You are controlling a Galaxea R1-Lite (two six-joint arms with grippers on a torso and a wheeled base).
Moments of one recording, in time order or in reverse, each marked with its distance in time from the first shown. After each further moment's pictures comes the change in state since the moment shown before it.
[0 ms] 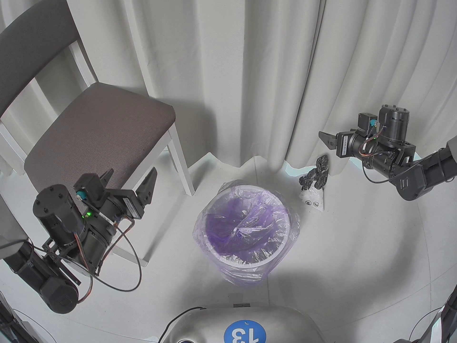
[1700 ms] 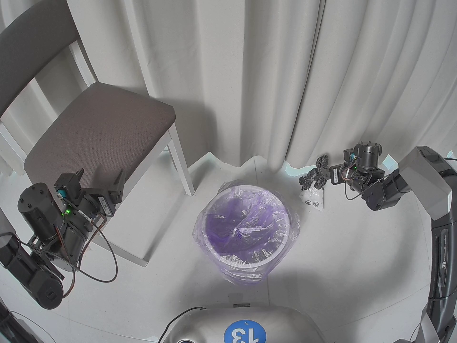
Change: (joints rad) left arm 0.164 -0.039 0.080 0.000 0.004 0.144; right arm -0.110 0.447 -0.295 -0.012 -0.085 -0.149
